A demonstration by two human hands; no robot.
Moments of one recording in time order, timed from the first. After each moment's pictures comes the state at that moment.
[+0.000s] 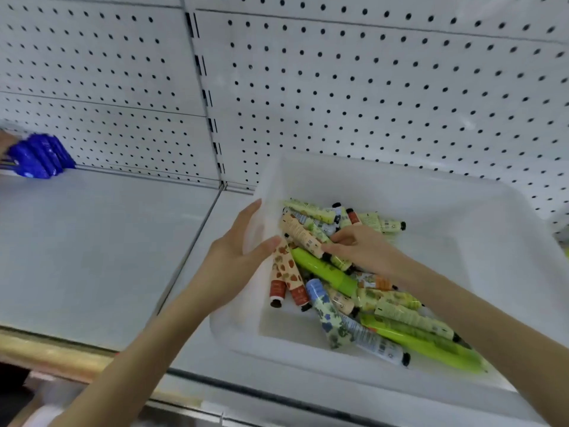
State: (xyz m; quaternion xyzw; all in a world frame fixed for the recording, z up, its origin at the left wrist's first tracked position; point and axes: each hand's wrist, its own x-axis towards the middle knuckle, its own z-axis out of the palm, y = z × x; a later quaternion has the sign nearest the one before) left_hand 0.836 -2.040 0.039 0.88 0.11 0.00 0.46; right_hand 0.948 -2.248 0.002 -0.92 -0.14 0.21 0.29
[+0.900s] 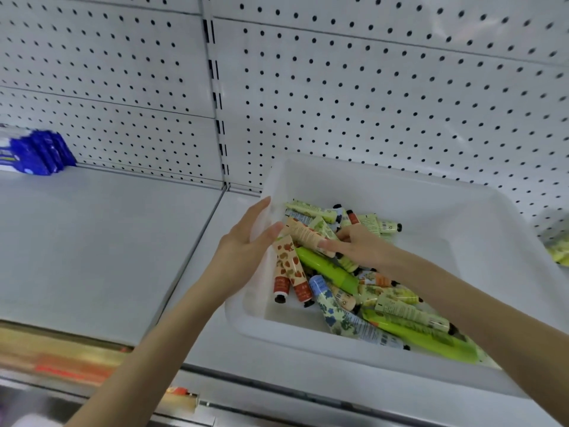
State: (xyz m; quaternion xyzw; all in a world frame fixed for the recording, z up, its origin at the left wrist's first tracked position) left_hand 0.838 -2.035 0.030 0.83 0.10 0.02 0.55; right_hand 0.942 -2.234 0.011 -0.91 -0.11 0.23 0.33
